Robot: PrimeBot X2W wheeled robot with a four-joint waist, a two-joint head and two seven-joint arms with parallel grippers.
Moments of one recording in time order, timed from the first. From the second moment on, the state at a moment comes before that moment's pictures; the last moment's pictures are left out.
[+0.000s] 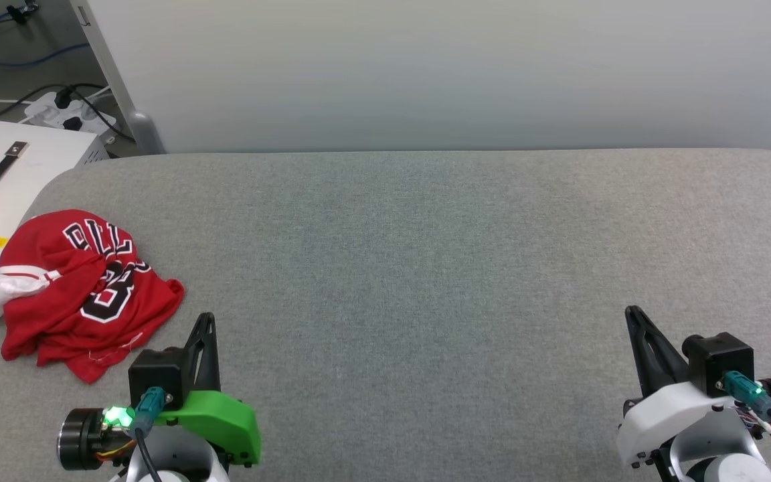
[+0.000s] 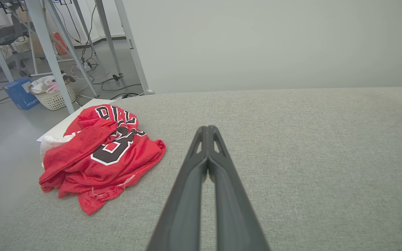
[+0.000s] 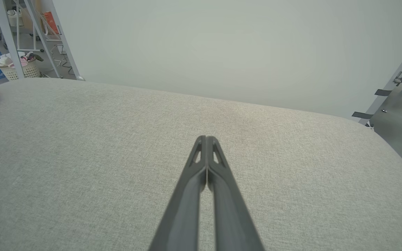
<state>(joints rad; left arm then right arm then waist) 0.02 0.05 0.00 0.00 -0.01 0.00 0.00 0.02 -0.05 0.00 0.00 0.01 0.13 0.00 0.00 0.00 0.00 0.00</state>
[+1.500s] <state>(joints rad) 0.02 0.06 -0.01 0.00 -0.03 0.01 -0.04 0.02 -0.05 -0.03 -0.01 0.04 0.13 -0.04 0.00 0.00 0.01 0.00</state>
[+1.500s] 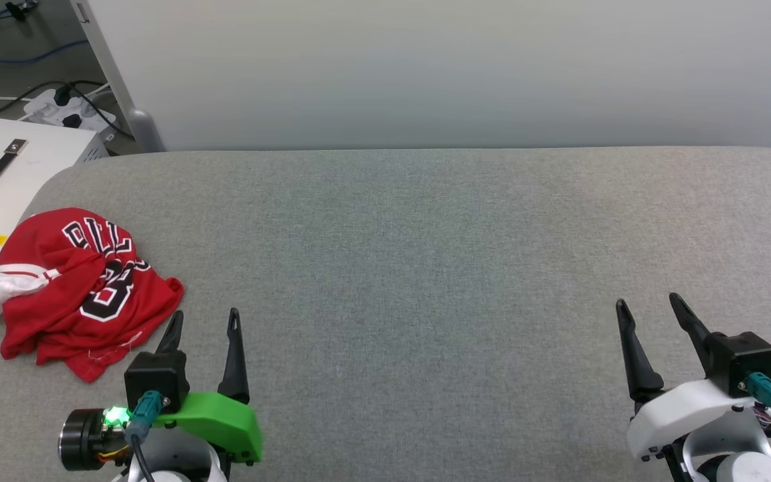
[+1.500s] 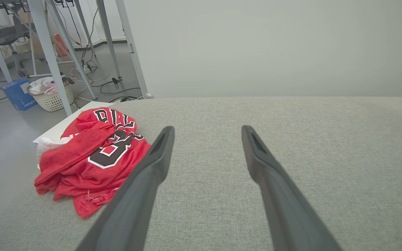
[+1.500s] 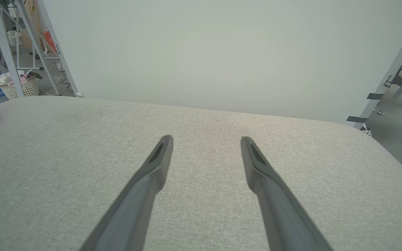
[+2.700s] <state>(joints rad) 0.02 0.06 -0.03 0.02 -0.09 0.01 -0.11 0.04 -0.05 -0.04 -0.04 0.09 0.13 -0.11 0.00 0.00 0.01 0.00</state>
